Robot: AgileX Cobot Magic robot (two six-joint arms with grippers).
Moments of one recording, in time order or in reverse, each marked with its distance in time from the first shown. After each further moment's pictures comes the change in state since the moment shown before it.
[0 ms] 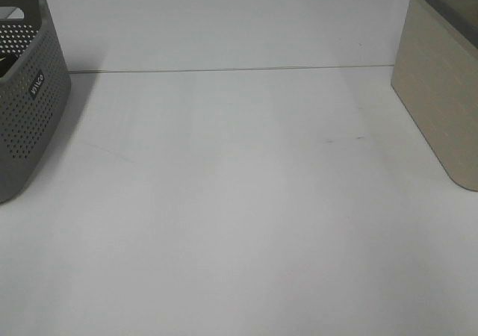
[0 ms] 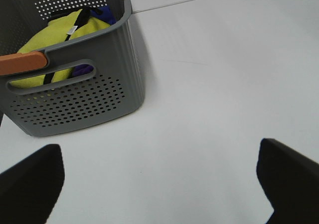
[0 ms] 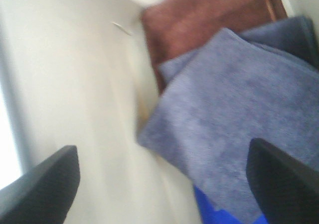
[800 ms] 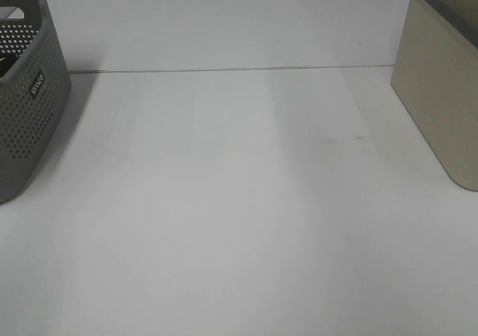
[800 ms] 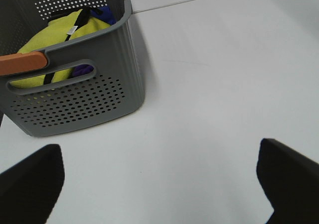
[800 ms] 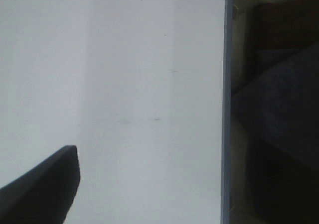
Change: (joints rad) left arm 0.000 0.000 0.000 0.000 0.000 0.000; right arm 0.260 -0.221 0.021 -0.085 0.163 -0.028
